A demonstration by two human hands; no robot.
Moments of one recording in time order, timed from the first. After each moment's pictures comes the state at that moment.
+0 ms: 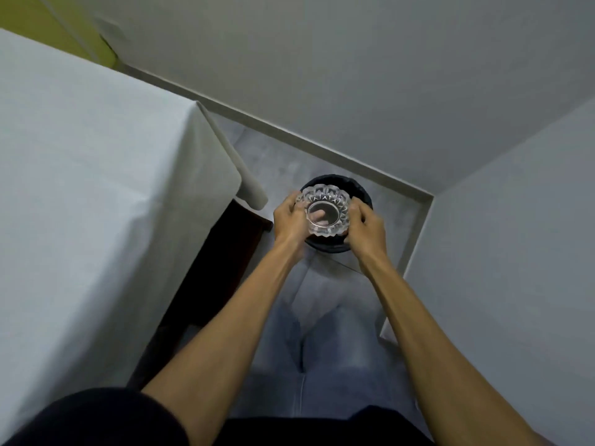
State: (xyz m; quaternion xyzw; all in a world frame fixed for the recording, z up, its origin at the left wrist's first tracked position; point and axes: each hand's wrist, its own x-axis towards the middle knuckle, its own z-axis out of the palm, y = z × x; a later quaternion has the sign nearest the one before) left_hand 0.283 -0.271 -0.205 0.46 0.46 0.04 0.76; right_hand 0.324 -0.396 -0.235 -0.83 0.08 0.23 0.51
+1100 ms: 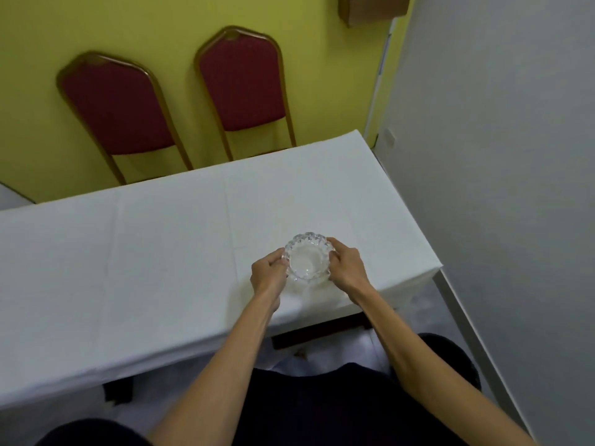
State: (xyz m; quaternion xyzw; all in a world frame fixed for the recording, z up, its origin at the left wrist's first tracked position) left_hand 0.021 -0.067 -0.021 0.33 0.71 0.33 0.53; right_hand 0.184 -0.086 -0.032 -0.72 -0.45 0.40 0.33
